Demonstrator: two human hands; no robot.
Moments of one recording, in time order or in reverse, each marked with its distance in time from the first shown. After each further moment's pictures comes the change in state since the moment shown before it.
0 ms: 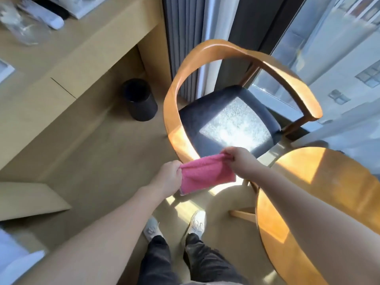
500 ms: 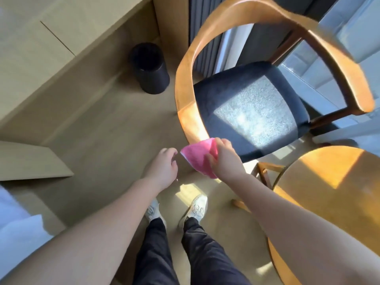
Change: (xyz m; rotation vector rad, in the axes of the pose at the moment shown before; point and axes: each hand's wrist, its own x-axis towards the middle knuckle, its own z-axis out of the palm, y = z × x) left_hand 0.017 -0.069 0.042 0.040 0.100 -0.180; right_hand 0.037 -0.004 0.104 -0.113 0.014 0.013
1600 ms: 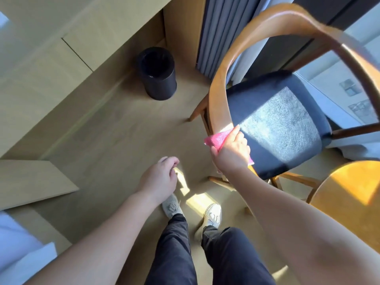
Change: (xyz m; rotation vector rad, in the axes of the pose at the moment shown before) left_hand 0.048 -0.091 -0.086 -0.086 0.037 0.137; right_hand 0.106 -0.102 0.040 -0.332 0.225 0.313
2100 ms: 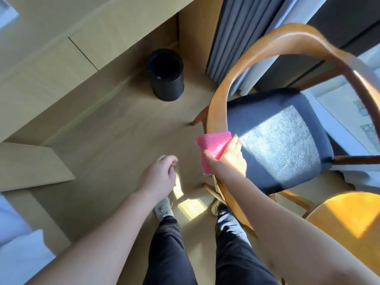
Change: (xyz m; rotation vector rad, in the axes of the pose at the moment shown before) left_hand 0.024 0.034 0.007 -0.016 0.074 -0.132; right_hand 0.032 0.015 -0.006 0.299 -0.095 0.005
